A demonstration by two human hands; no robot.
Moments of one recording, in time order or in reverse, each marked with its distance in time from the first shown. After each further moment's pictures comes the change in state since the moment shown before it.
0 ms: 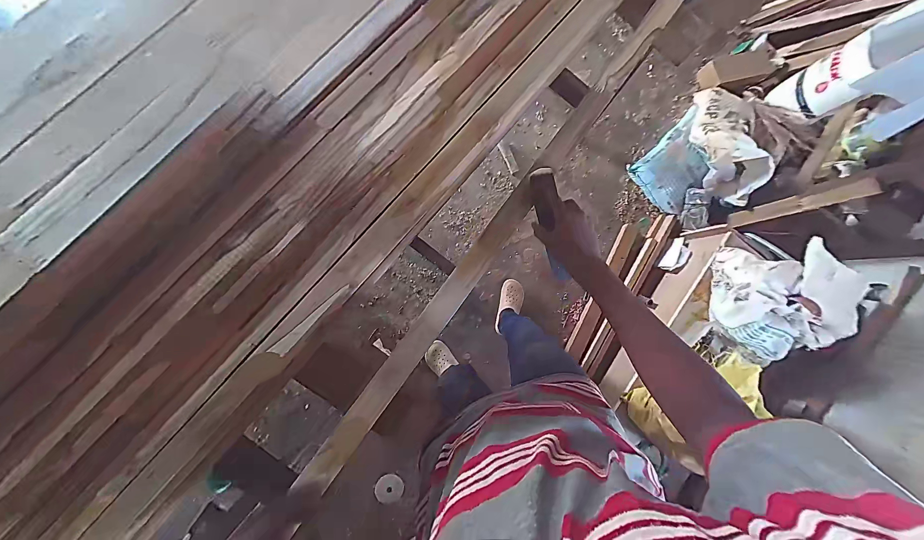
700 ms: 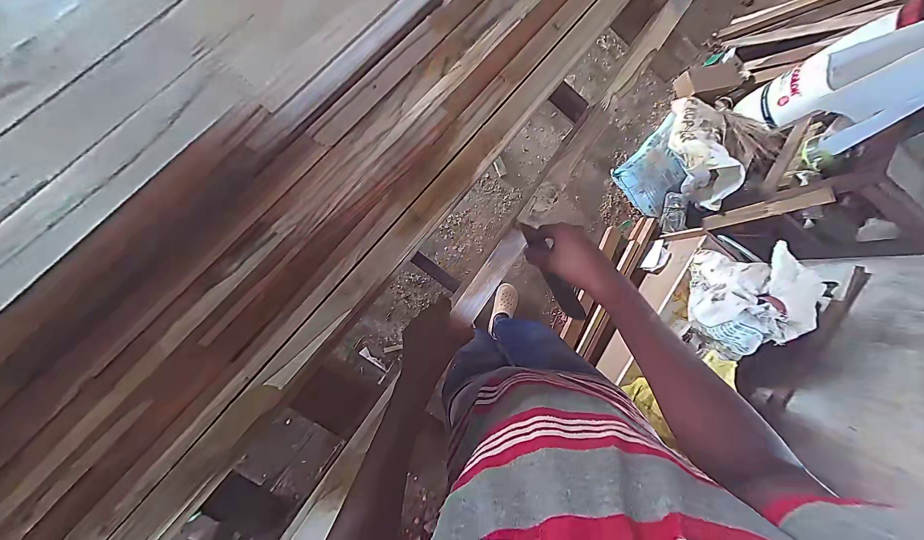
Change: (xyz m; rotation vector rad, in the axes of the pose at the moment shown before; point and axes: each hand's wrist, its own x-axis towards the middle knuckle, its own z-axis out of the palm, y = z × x) left_hand 0.246 0.181 0.047 0.307 -0.047 -0.067; right_hand -0.036 -0.052 -0.046 0.131 -0.227 -0.019
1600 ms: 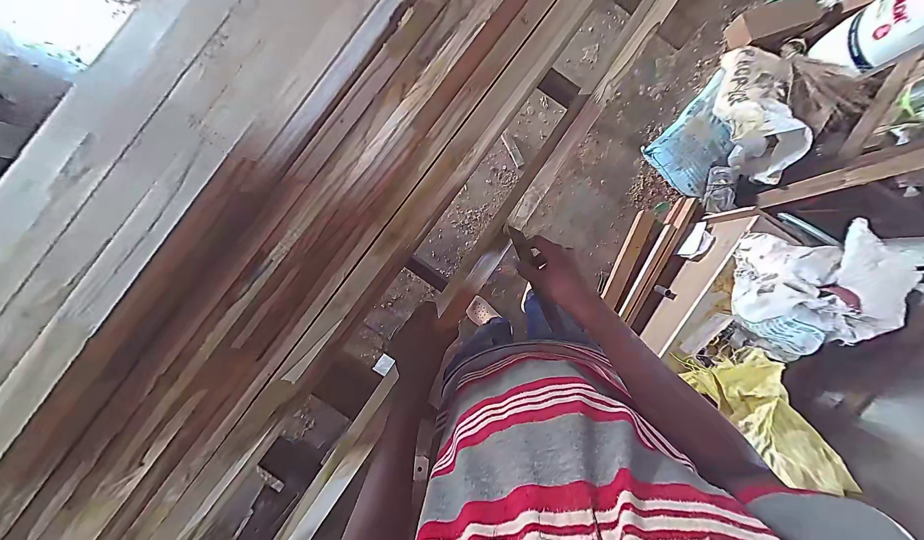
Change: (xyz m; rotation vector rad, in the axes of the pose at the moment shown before) left_hand -0.007 0.016 0.017 0.150 0.239 -0.132; right_hand 0.011 0.066 0.016 0.346 -0.021 -0.071
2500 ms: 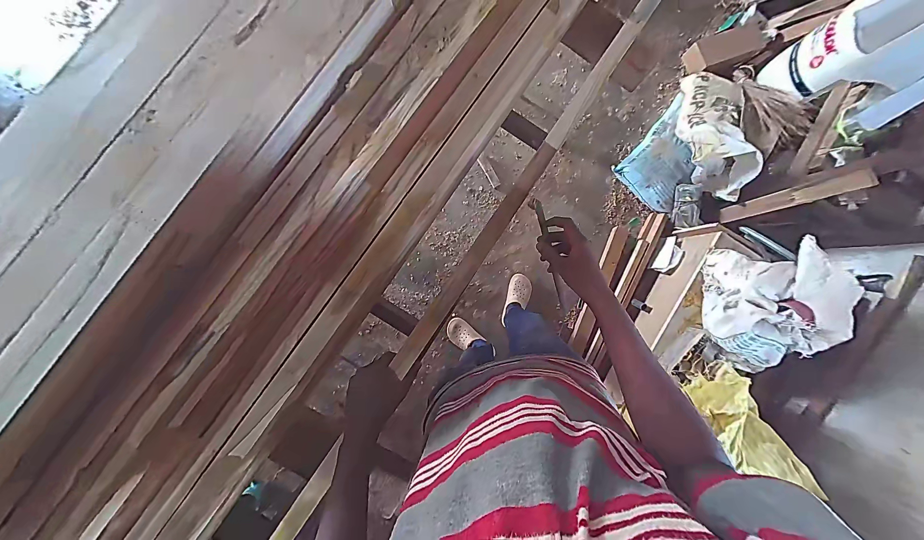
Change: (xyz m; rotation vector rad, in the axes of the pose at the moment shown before) left_hand 0.027 -0.023 0.003 0.028 -0.072 0.001; right_hand 0.061 0.061 -0.086 0.271 0.241 -0.135
